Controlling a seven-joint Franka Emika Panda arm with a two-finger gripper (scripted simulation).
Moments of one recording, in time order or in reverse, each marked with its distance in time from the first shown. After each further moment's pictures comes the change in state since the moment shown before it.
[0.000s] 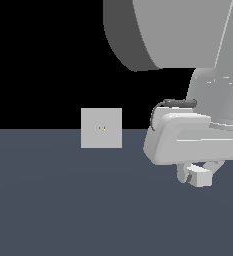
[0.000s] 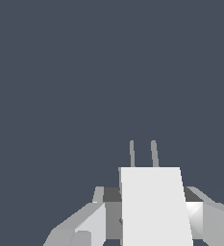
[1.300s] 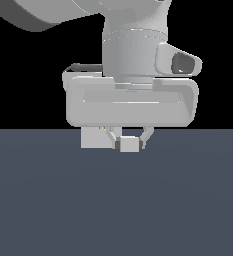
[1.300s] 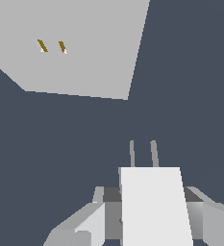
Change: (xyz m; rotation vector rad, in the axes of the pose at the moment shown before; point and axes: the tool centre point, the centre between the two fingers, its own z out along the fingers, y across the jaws) arm 0.048 -0.114 -0.041 -0.062 0.007 0.176
